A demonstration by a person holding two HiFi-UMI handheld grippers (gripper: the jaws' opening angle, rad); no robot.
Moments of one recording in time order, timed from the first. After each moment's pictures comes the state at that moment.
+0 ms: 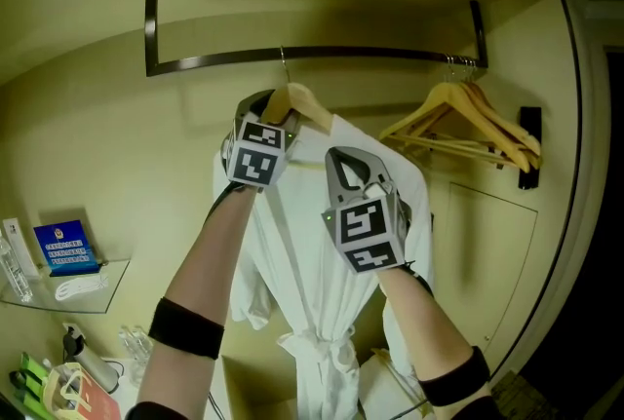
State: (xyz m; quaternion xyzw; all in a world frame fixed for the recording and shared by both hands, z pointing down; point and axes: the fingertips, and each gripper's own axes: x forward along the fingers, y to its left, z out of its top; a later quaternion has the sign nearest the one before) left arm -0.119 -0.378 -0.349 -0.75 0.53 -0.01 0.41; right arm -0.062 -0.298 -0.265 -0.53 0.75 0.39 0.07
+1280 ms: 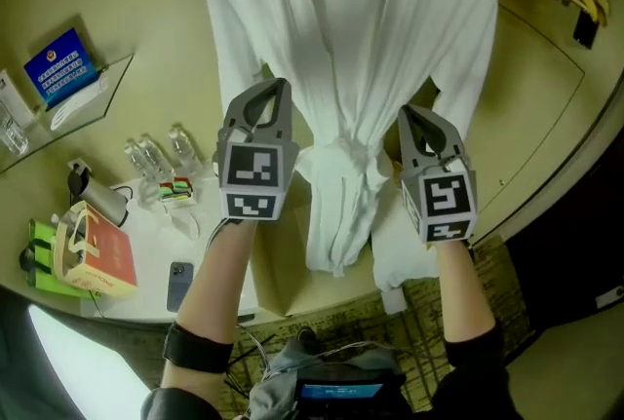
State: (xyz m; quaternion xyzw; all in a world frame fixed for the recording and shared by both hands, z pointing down) left arm -0.218 -0.217 0.024 -0.78 0.59 -0.06 0.21; right arm -0.046 -0.215 0.052 -0.51 0.83 0.21 -0.05
